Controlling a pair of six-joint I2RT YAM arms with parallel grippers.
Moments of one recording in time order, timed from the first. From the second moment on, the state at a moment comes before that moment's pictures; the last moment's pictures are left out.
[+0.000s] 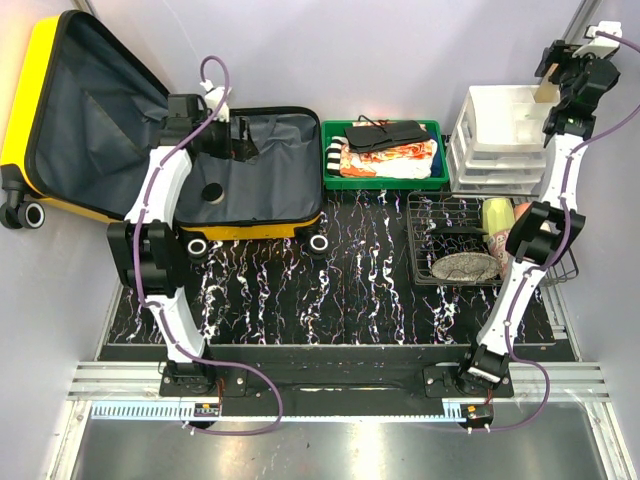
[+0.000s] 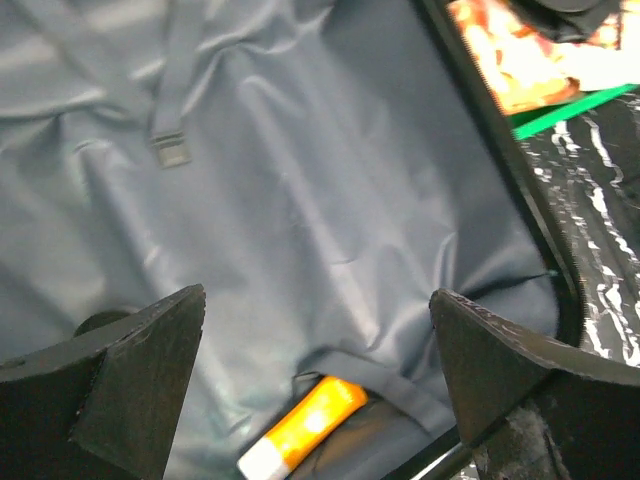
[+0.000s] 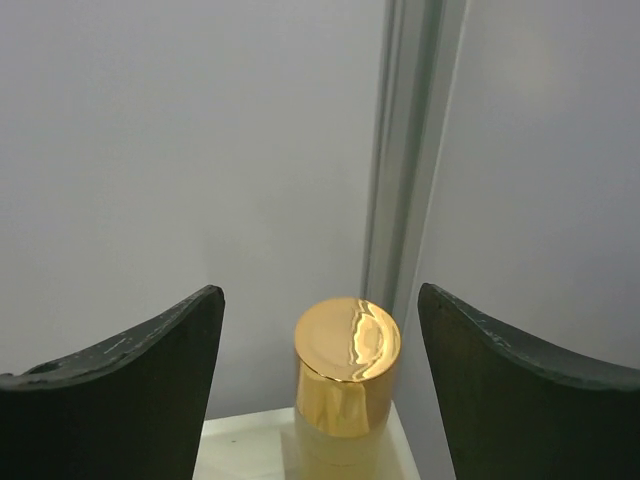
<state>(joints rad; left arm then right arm) -0.02 1.92 1.86 -0.57 0.52 0.09 -0.38 2.47 2.59 0.15 -0.21 0.02</state>
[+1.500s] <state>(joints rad) -0.11 2.30 1.94 -0.90 0.34 0.86 -0.16 2.02 2.10 -0.19 -0.64 0.07</state>
